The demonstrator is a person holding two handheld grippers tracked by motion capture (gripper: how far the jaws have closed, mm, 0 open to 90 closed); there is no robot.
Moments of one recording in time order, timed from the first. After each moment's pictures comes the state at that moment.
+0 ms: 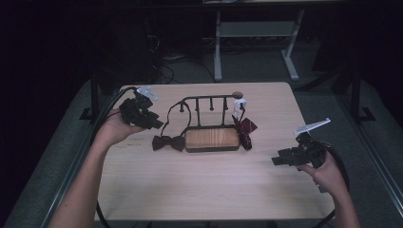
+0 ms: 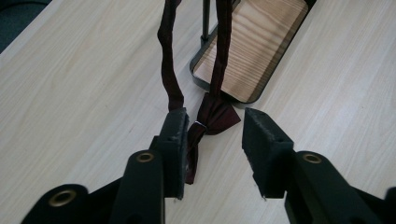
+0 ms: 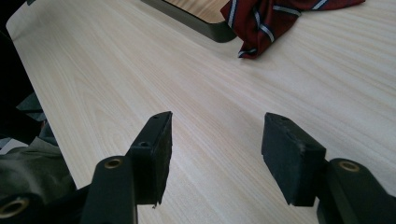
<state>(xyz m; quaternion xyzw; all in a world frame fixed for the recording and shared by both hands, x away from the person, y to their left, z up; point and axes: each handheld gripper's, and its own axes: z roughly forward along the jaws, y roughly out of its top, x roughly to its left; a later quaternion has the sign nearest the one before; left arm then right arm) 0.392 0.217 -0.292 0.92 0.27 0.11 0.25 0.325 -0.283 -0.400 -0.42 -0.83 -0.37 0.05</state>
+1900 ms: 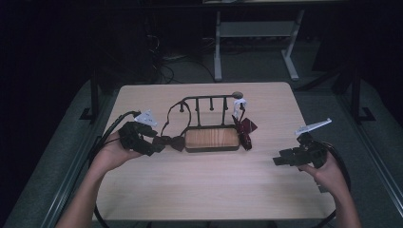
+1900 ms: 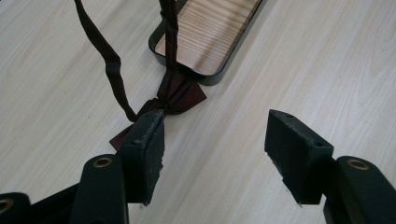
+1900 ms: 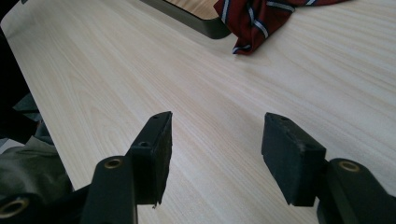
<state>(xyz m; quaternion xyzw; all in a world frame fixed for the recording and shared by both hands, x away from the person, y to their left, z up) 0.342 0.221 -0.329 0.93 0.24 0.11 0.27 0.325 -0.286 -0.401 -0.42 -0.83 -0.36 0.04</state>
